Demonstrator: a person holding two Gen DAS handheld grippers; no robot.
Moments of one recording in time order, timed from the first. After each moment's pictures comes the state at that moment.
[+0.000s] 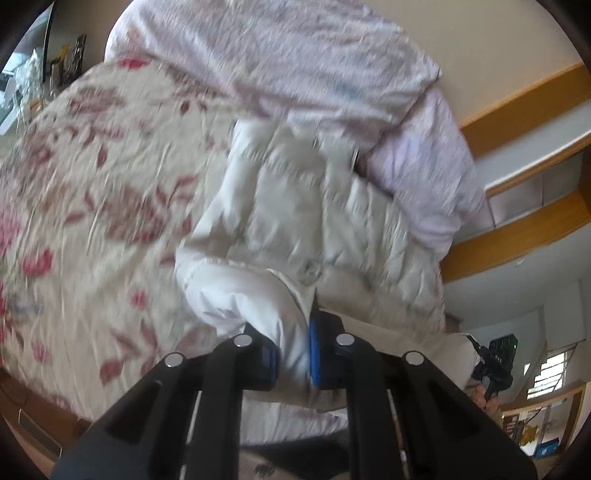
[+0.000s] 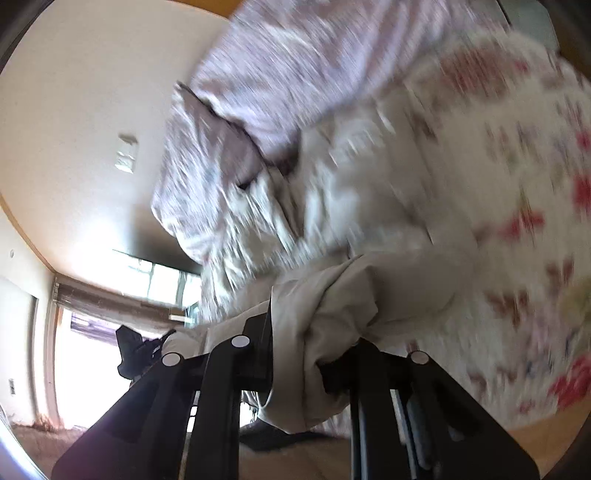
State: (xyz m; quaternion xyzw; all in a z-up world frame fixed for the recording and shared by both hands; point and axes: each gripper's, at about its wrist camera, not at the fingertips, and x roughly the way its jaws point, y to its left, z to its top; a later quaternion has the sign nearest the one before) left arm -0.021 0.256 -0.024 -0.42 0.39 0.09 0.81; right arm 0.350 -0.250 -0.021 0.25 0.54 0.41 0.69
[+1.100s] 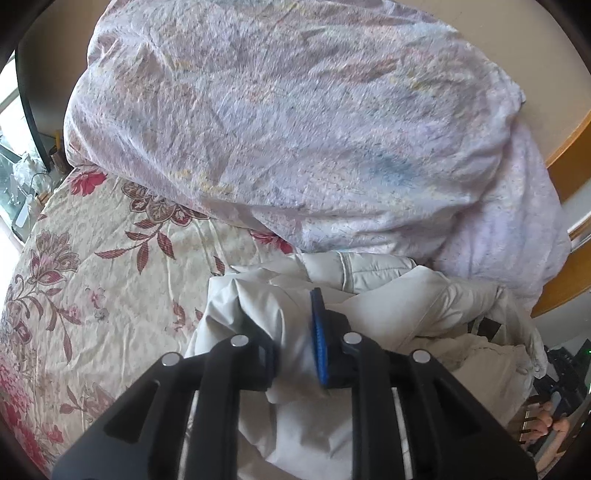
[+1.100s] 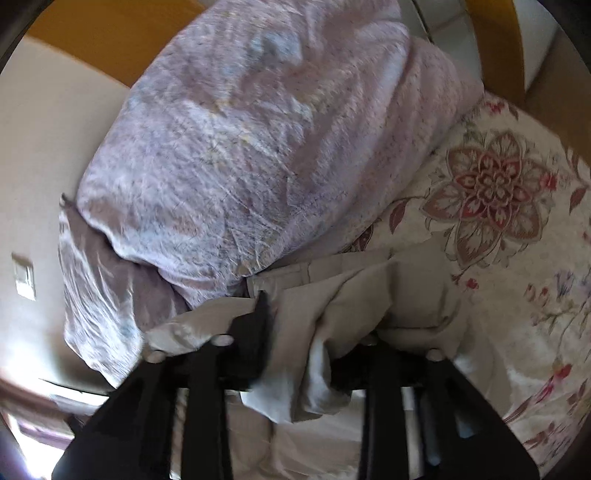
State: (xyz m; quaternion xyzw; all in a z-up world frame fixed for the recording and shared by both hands) left arm 0.203 0.342 -0.021 -0.32 0.42 0.23 0.82; right arm 0.511 -0.120 -0.021 0.27 0.53 0.18 0.78
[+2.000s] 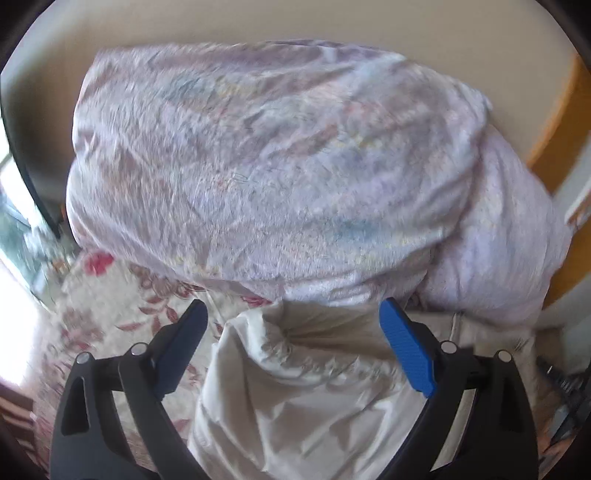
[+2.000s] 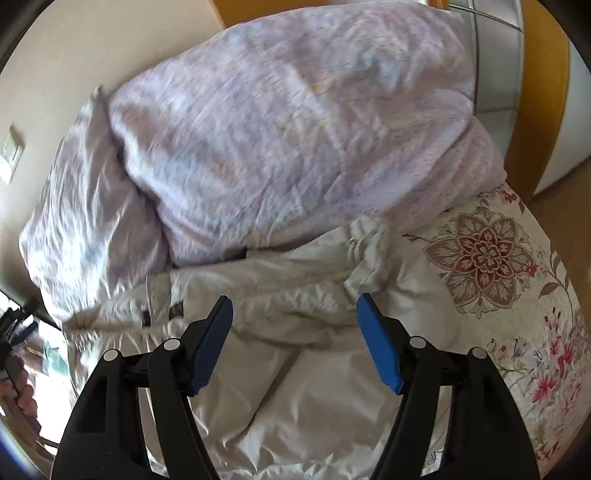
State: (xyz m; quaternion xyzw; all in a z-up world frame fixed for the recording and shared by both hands) left arm 0.238 0.320 0.042 -0.20 0.42 0.25 0.85; right arm 0.465 -0.065 0.006 0.05 0.48 0.21 0.85
